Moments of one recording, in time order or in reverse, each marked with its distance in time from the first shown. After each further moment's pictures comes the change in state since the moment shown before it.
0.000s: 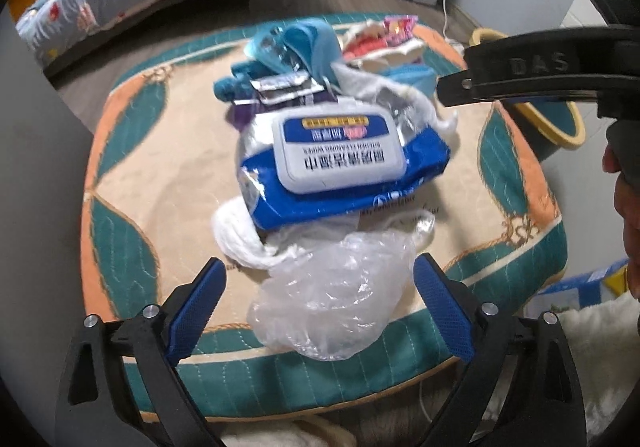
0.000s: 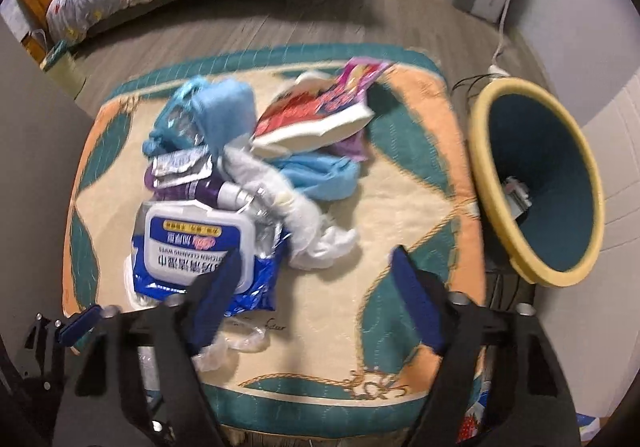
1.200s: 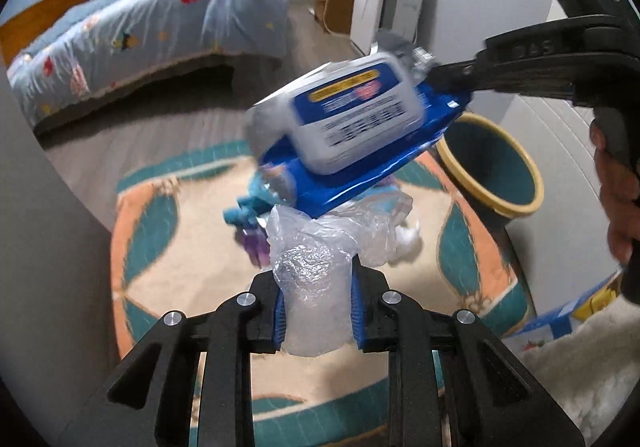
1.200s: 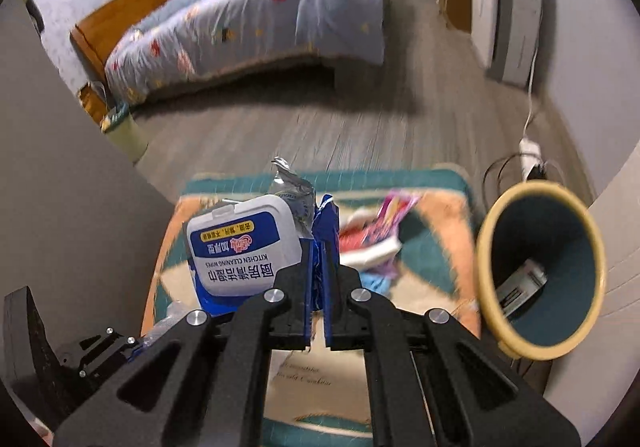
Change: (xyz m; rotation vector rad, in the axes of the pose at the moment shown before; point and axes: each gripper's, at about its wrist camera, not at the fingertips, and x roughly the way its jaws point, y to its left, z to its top) left arm -0.081 0.007 0.055 0.059 -0.266 -0.058; right arm -0.110 -0.020 0.050 -0.005 -0.296 0.207
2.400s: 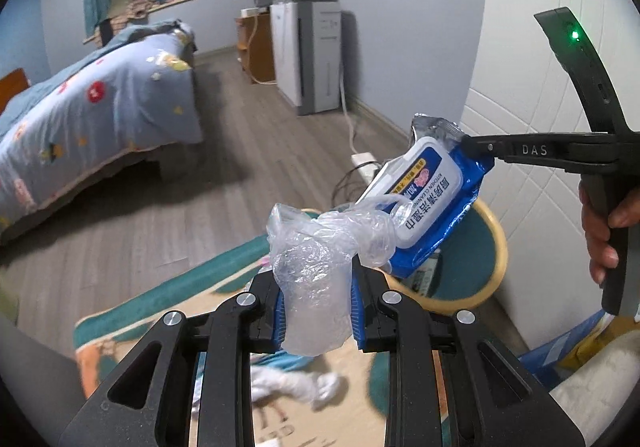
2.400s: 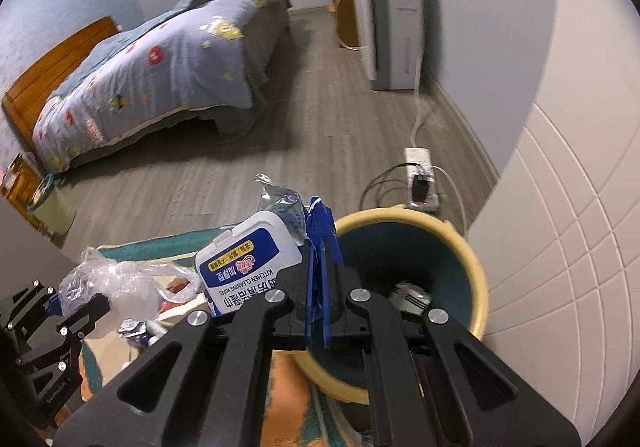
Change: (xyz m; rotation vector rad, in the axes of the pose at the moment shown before) left arm 0.053 -0.118 0.131 0.234 -0.115 -0.135; right arm -0.043 -0.202 0.024 0.195 -0.097 -0.245
